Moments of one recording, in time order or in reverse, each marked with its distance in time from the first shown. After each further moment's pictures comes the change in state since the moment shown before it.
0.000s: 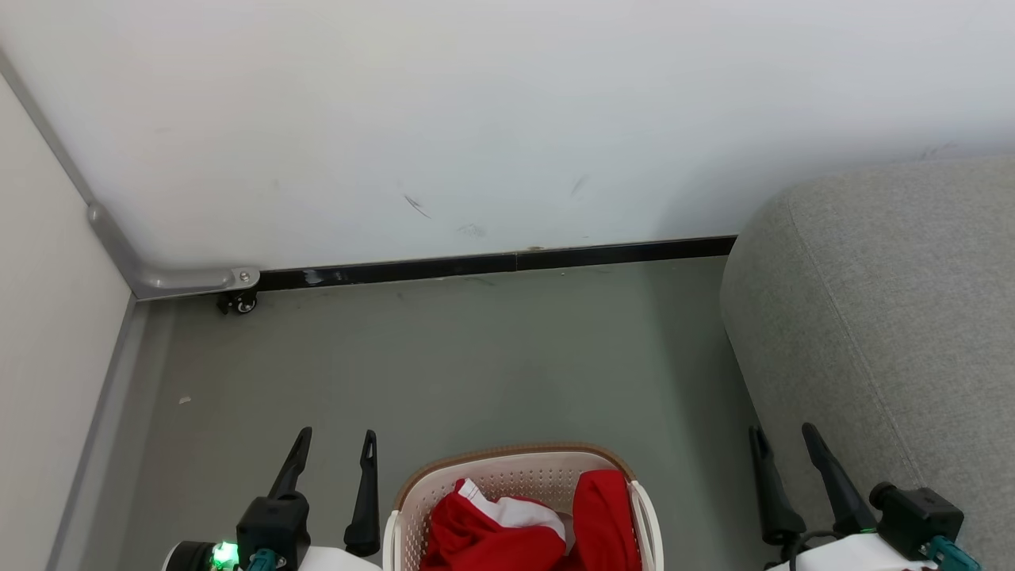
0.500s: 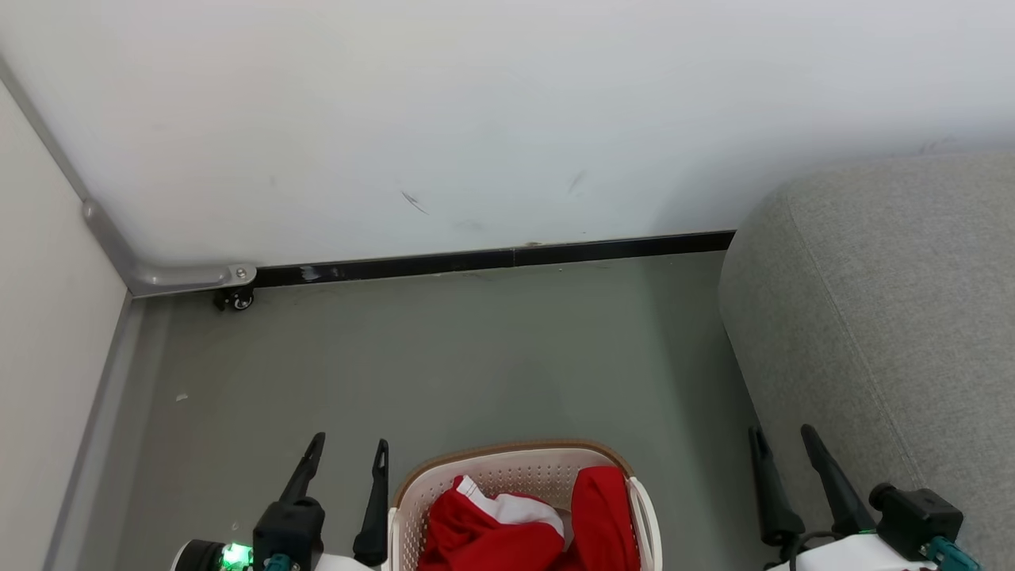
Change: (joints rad) left arm 0.000 0.007 -0.019 0.008 0.023 -0.008 0.000; right arm -0.001 0.000 0.002 0.004 0.014 0.000 0.000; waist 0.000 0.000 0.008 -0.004
